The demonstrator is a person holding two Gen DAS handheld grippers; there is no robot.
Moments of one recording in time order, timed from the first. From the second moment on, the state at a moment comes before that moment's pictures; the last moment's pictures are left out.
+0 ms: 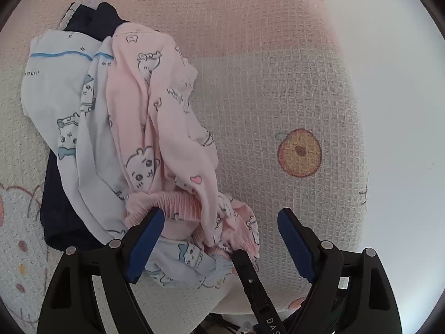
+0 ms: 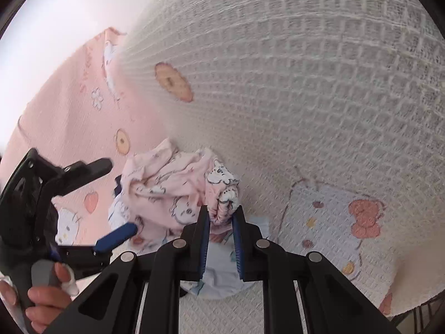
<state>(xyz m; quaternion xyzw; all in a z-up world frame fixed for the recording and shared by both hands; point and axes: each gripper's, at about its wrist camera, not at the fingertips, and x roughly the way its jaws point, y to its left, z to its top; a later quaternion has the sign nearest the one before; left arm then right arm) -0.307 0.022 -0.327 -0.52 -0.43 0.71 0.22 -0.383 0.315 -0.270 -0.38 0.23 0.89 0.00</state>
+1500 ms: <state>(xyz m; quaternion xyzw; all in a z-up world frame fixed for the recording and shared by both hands) -0.318 0.080 -0.353 -0.55 -0.31 0.73 0.25 -0.219 0.333 -0.294 -0.42 0.28 0.86 0.05</state>
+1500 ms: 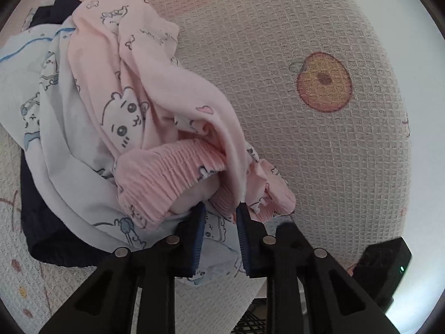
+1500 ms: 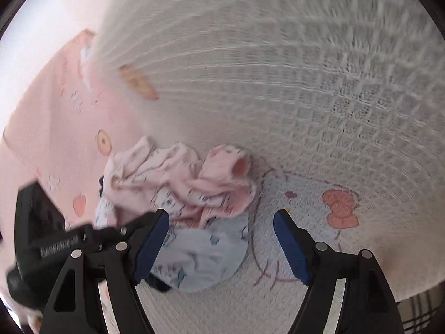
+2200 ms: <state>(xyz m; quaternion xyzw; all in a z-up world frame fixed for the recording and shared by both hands) -0.313 0.023 -0.387 -0.53 -0.50 0.62 0.28 -0.163 0.321 -0.243 -0.34 0.34 0.88 0.05</state>
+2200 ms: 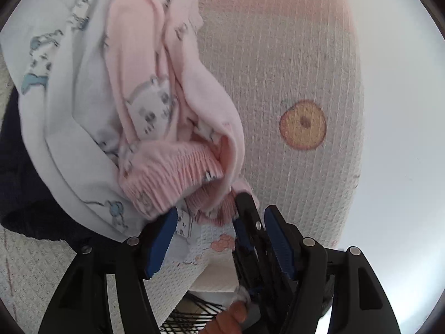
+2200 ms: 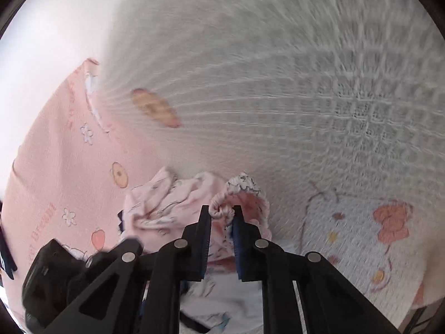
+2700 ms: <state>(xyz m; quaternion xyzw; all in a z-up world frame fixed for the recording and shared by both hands) -0.287 -0.036 -0.383 -0.53 -0.49 0.63 0.27 -0.166 0.257 -0.275 -0.32 0.42 0.85 -0.05</state>
